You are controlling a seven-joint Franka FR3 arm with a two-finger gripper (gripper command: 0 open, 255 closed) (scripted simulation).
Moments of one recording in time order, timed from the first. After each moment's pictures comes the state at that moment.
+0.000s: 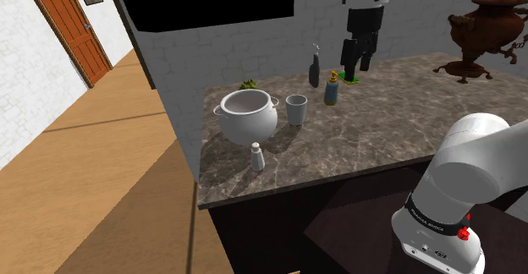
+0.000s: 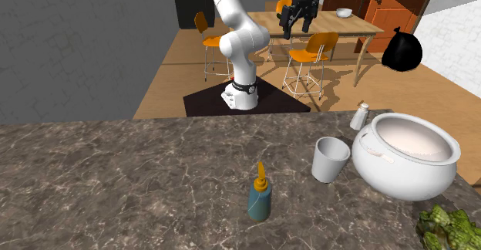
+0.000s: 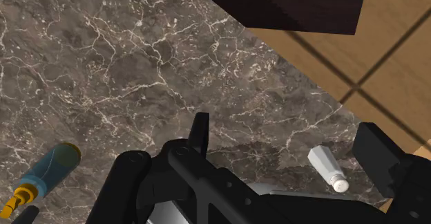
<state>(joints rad) 0.00 -0.77 -0.04 -2.32 0.02 1.47 -0.06</state>
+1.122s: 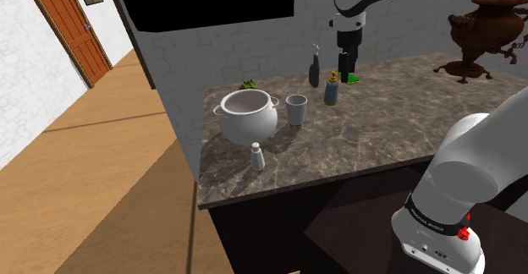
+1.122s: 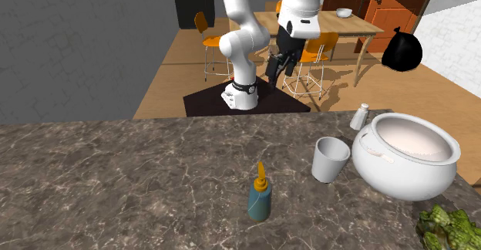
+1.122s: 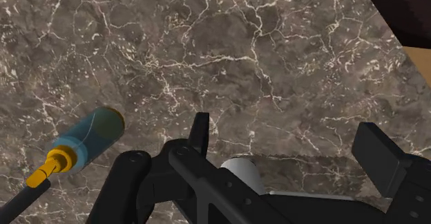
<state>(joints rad) -0.02 -0.40 -0.29 -2.24 -0.18 1.74 -0.48</state>
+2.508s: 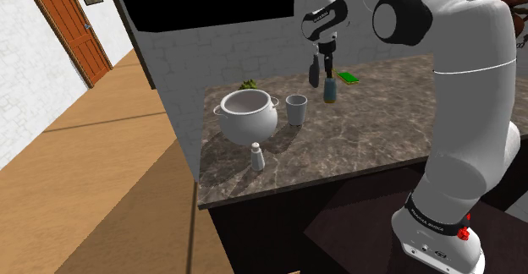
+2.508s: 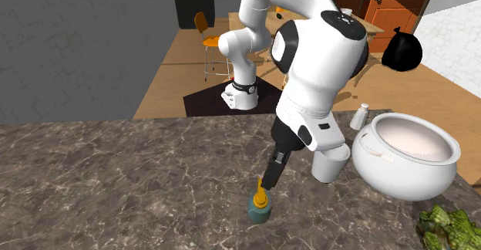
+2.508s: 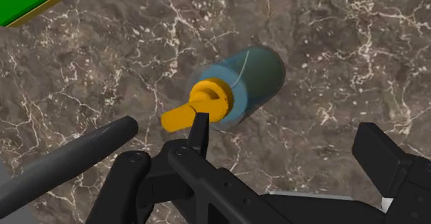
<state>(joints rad) -0.14 0.41 -0.41 -1.60 -0.06 1.96 -1.02</state>
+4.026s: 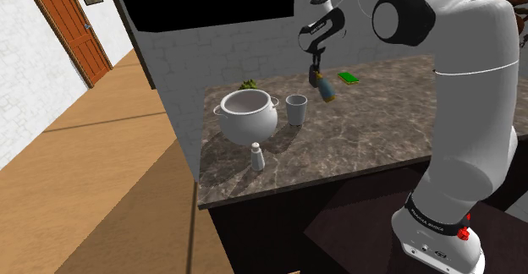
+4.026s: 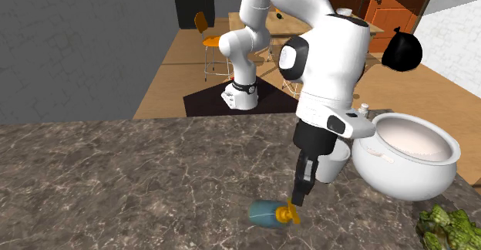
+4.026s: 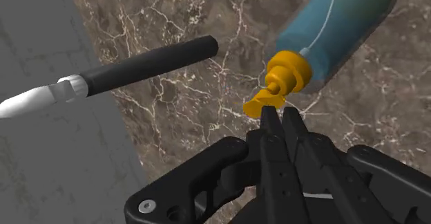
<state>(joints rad) -0.07 0.38 -0.43 -1.72 -0.10 2.41 -0.99</state>
